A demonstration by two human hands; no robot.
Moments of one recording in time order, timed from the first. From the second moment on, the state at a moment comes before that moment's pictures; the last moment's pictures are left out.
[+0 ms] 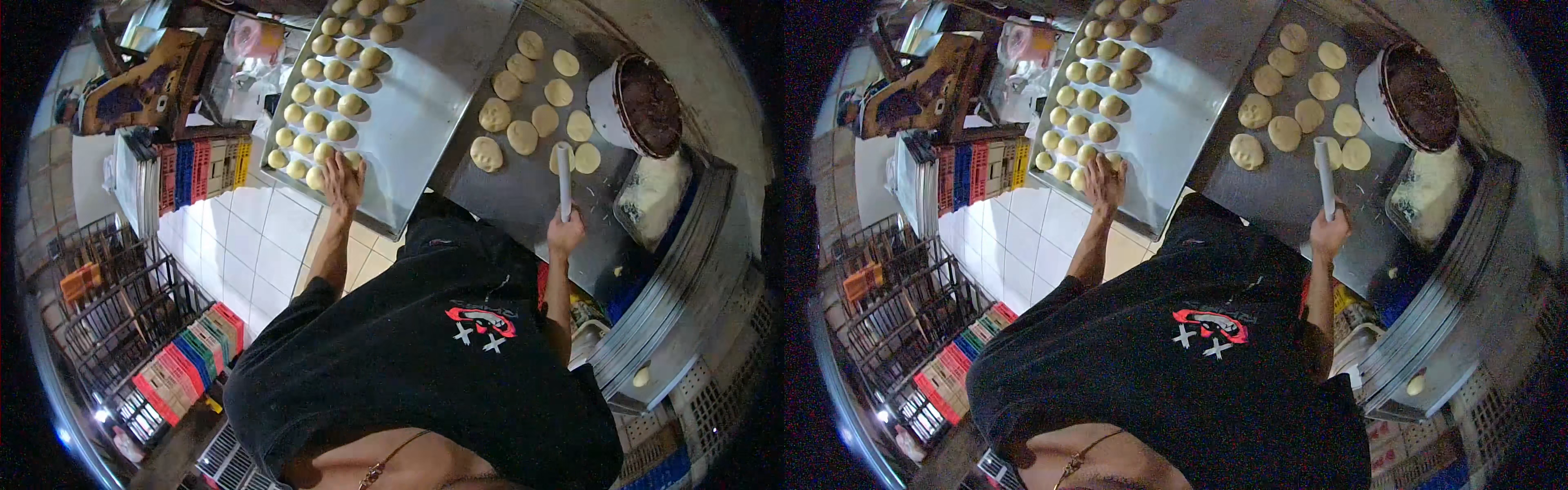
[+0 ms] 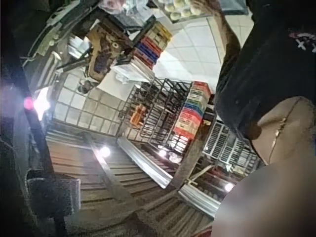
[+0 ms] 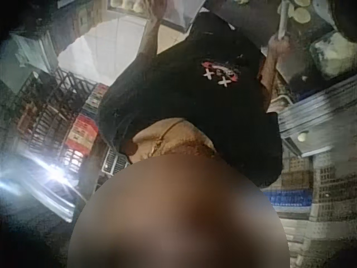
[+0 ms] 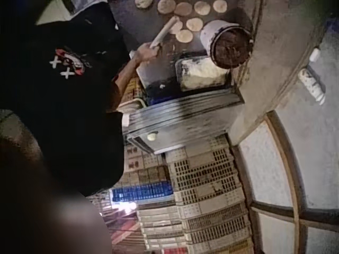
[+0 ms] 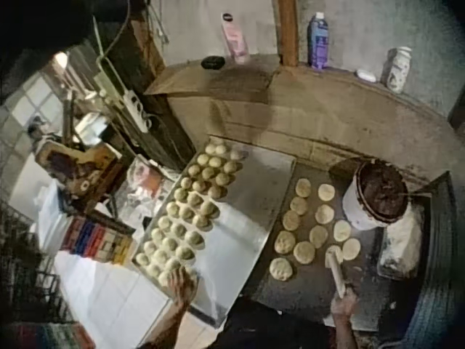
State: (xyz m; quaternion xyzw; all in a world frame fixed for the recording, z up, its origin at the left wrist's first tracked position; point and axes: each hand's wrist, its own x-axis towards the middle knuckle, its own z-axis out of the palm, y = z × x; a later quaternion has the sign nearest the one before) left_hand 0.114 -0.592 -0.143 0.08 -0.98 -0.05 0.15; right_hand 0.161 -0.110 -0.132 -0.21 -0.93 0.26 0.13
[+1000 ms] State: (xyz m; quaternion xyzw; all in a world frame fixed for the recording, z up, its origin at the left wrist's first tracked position) left_hand 0.170 -0.287 -0.145 -0.39 -0.89 -0.25 -0.03; right_hand 0.276 -0.067 -0.137 0.00 -0.96 0.22 0.16
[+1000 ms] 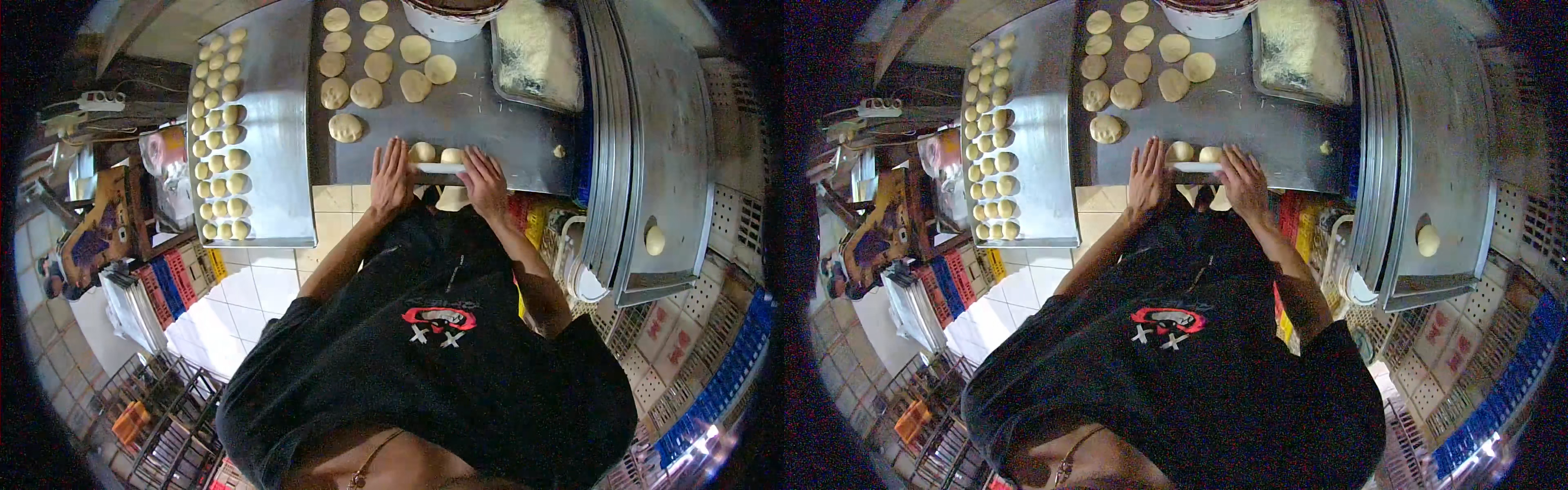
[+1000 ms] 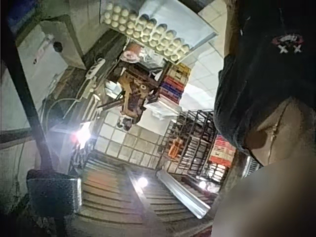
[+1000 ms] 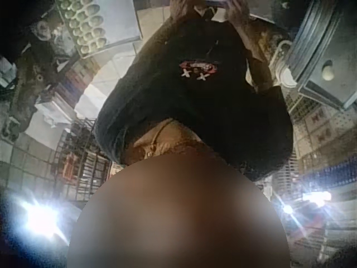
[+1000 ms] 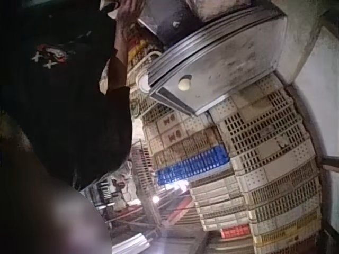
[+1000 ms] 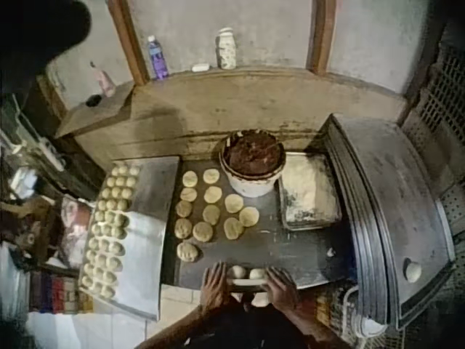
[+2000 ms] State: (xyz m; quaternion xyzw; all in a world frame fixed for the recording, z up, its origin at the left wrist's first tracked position) left_hand 0.140 -0.253 -0.137 -0.32 -0.89 -0.32 -0.02; right_hand 0.272 -0.019 -0.152 -0.30 -0.90 0.26 0.18
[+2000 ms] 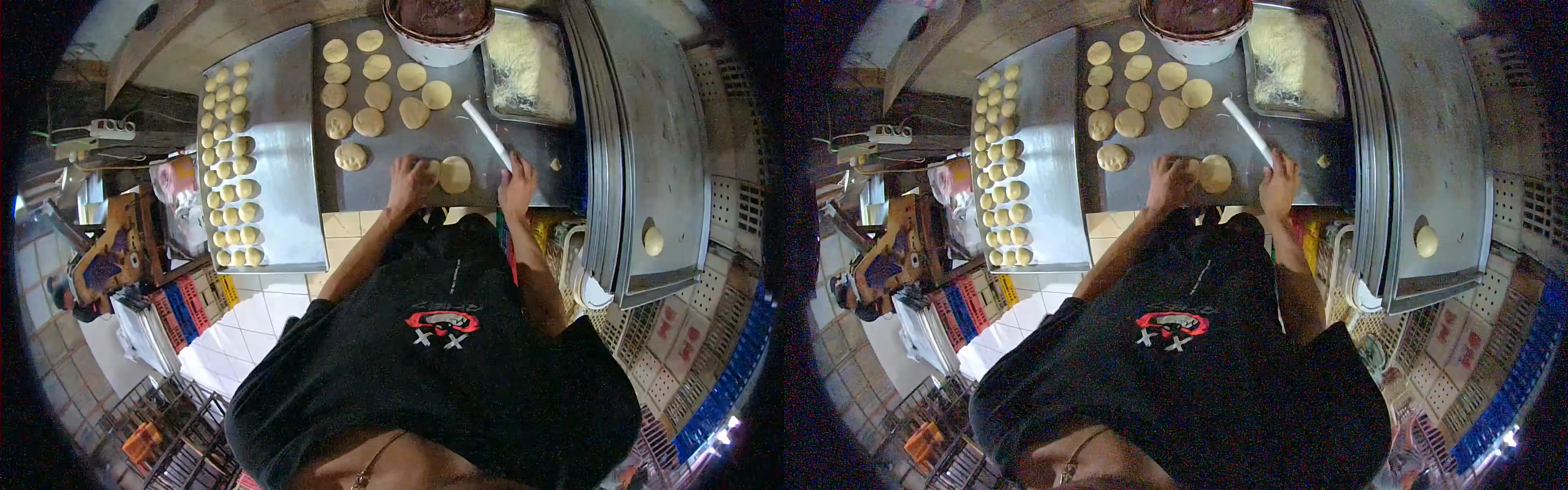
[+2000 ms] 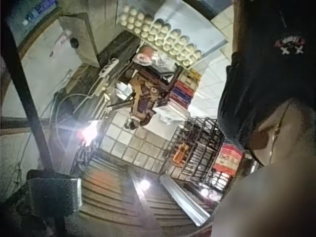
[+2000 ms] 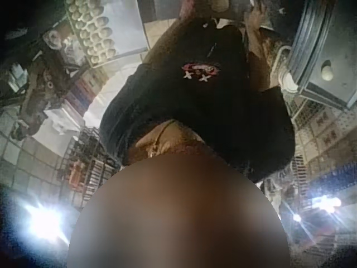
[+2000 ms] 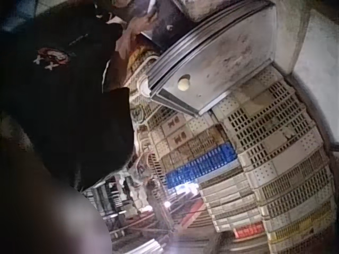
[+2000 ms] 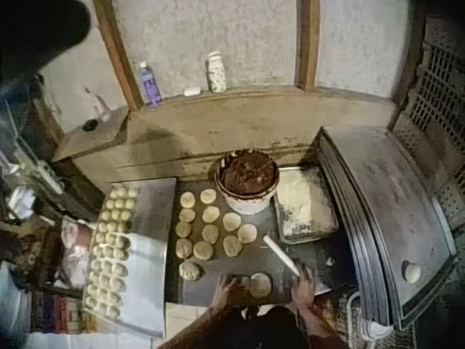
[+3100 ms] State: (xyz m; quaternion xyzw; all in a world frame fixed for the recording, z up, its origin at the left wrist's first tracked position) left_hand -0.004 -0.291 0.045 0.08 -0.26 -0.90 -0.35; right_hand -0.026 0.052 0.067 0.01 -0.98 -0.20 0.04
